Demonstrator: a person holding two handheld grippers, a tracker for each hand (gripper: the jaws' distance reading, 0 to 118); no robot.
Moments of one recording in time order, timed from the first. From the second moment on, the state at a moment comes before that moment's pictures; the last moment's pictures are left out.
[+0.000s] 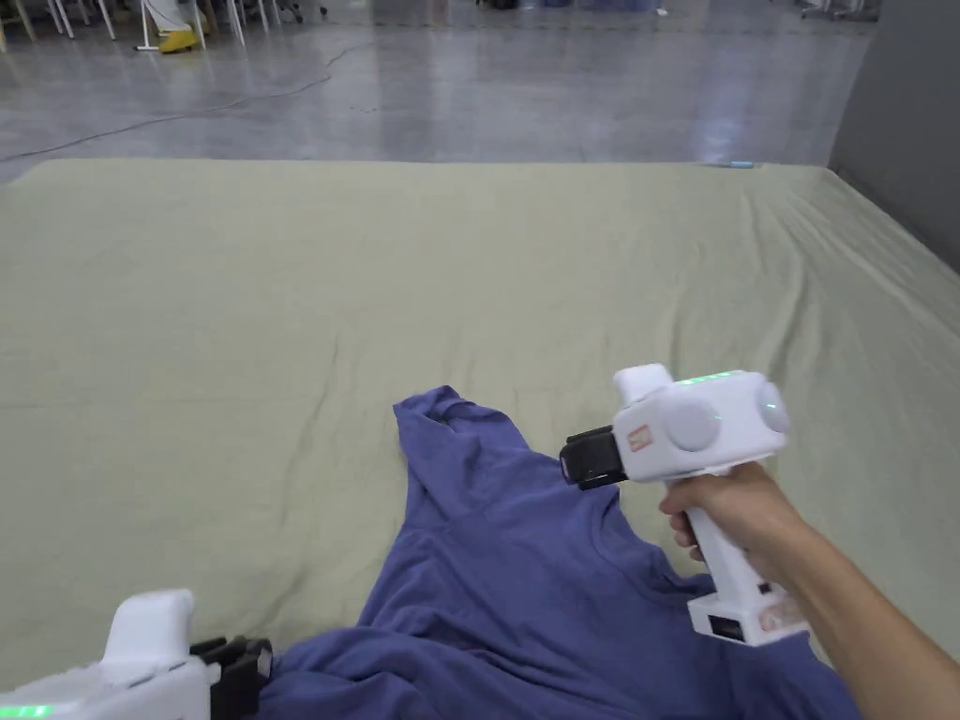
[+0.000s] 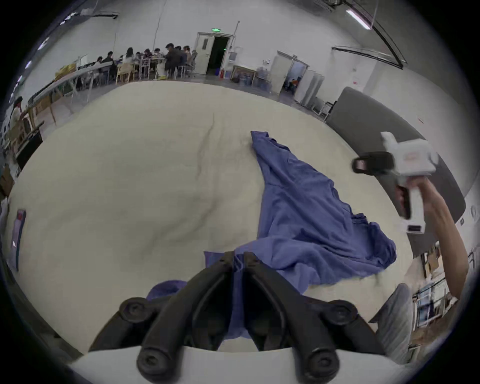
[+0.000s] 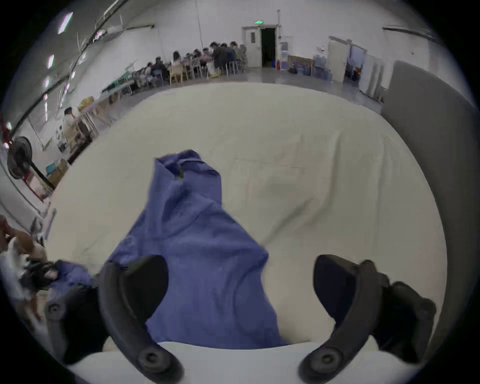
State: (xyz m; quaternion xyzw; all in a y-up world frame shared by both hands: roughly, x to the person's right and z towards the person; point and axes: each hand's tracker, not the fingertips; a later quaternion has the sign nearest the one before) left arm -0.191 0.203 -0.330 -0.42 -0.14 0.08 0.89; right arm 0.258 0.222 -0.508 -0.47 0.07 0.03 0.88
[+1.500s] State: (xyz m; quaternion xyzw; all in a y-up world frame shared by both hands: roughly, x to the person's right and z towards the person) left arm -0.134 0.632 -0.675 -0.09 -0.10 0.08 0.99; right arm 0.373 0.722 -0.612 -0.11 -0.12 0.04 0.99
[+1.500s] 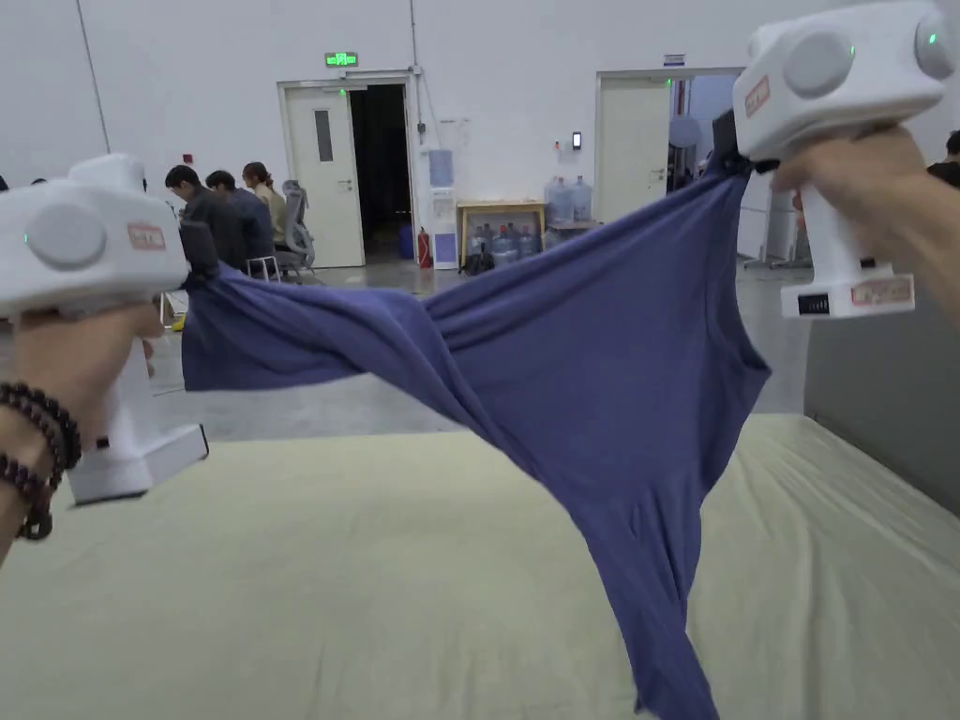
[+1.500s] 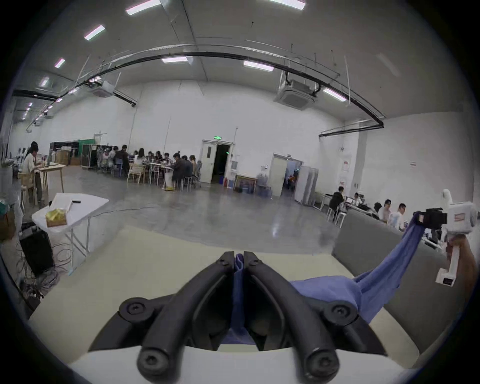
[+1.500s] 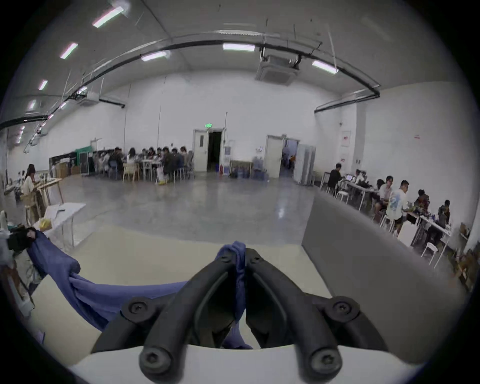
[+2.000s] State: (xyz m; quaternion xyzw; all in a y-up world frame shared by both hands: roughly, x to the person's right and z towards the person) left arm -0.103 0.536 -0.712 -0.13 -0.12 0.02 0.98; right arm 0.407 0.603 -0.636 -0.17 -0.11 -0.01 0.98
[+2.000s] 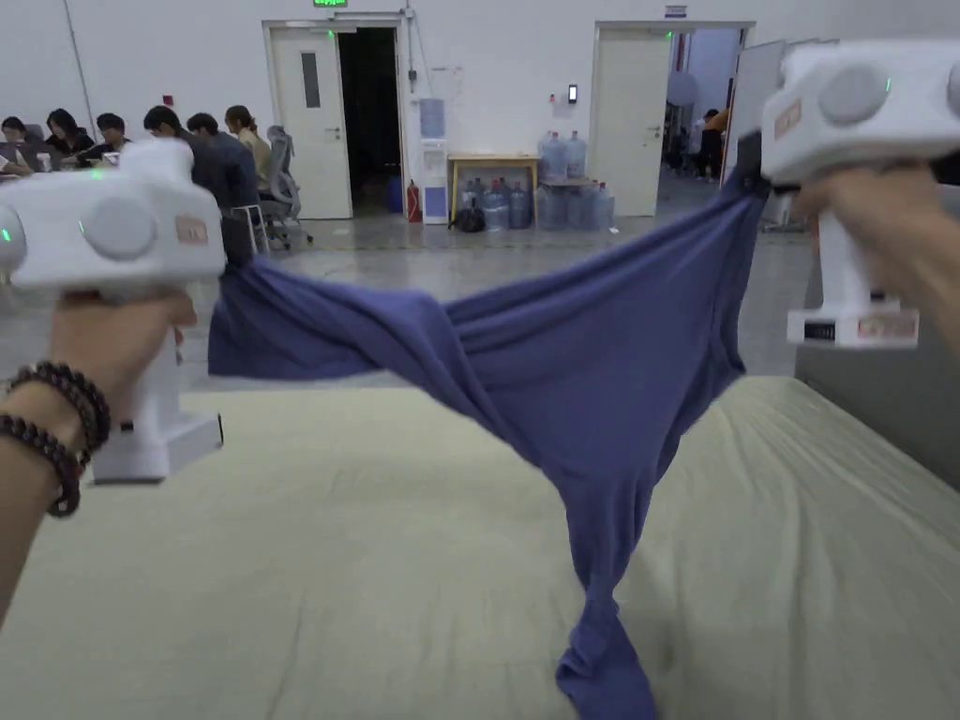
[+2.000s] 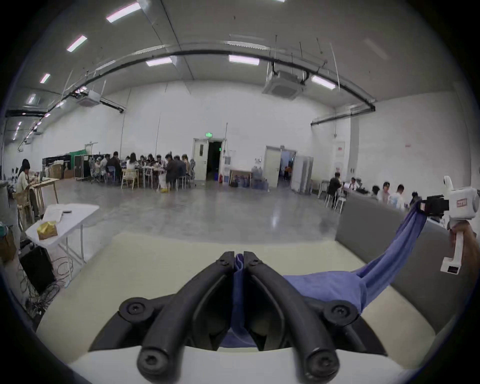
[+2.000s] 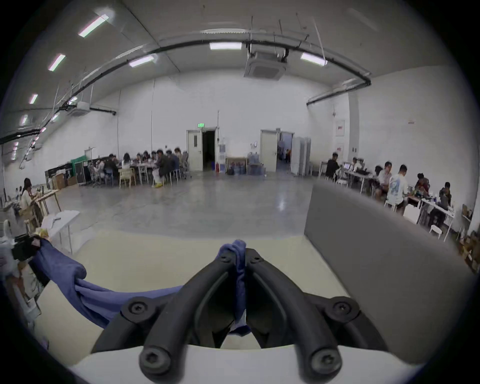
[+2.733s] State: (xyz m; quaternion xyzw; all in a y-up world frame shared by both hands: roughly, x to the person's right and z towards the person) left arm -0.190 0.217 -0.320 -0.31 -0.15 0.04 0.94; right arm 0.348 0.256 -0.247 -0.43 -0.01 -0.02 0.90
